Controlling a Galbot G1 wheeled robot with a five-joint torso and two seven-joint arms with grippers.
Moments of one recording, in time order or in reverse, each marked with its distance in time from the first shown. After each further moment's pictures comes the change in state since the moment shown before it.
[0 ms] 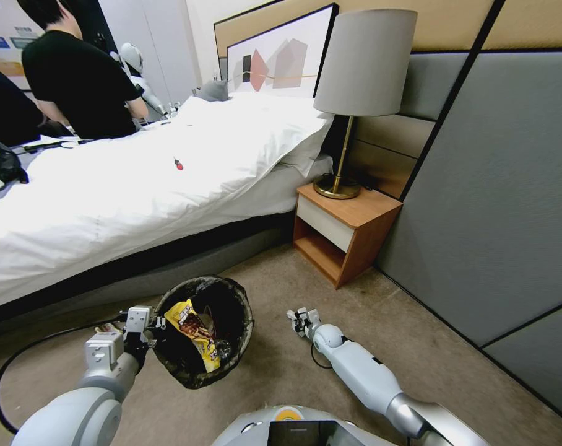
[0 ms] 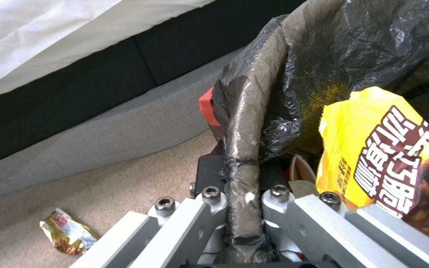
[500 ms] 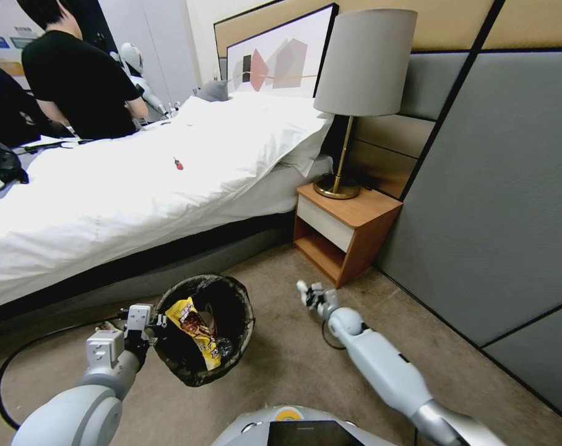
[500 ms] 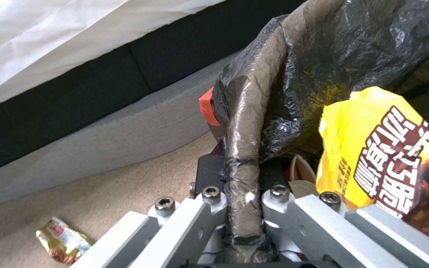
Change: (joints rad) left arm -0.013 0.030 0.006 0.000 -0.008 0.001 0.004; right arm -0.046 -0.260 0.153 0.588 0.039 -0.032 0.032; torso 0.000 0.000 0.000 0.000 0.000
